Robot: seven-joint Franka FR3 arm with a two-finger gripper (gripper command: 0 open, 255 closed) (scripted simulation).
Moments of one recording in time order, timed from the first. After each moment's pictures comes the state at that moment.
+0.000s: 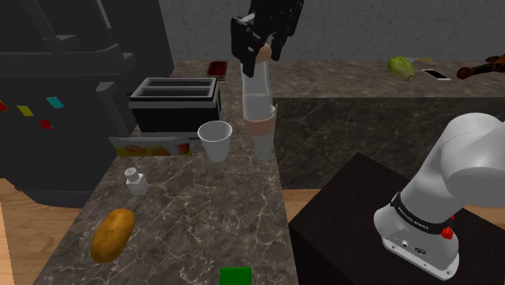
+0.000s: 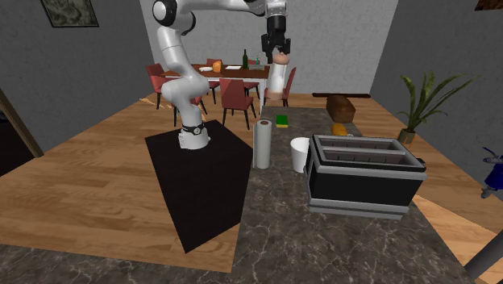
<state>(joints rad) 0.18 -0.43 0.47 -1.97 -0.09 1.73 0.57</state>
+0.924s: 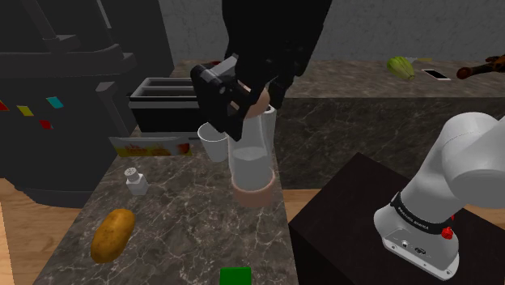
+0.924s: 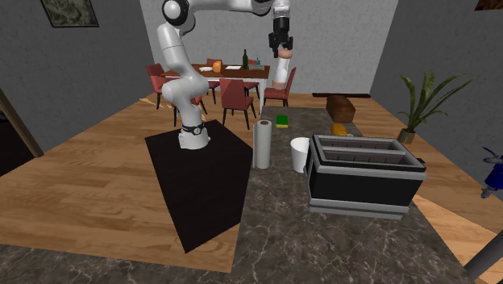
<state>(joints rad) 0.24 -0.34 0.76 -1.81 -0.08 1.60 0.92</state>
